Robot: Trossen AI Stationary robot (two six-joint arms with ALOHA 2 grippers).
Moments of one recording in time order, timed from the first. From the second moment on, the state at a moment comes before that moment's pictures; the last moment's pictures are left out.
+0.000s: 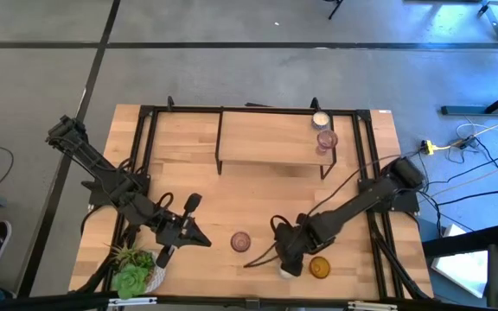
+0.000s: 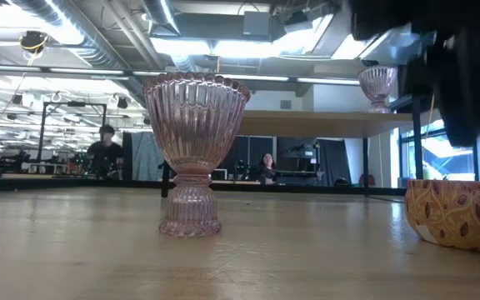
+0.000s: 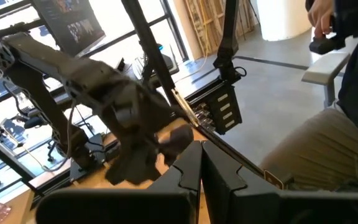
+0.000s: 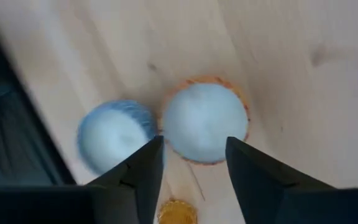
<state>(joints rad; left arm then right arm) -0.67 1.14 0.94 0.03 -0.30 0.30 0.57 1.87 1.35 -0.84 -0.02 0.99</state>
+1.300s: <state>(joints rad) -0.67 1.14 0.94 0.02 -0.29 0.30 0.53 2.00 1.52 -1.04 -0.06 1.15</state>
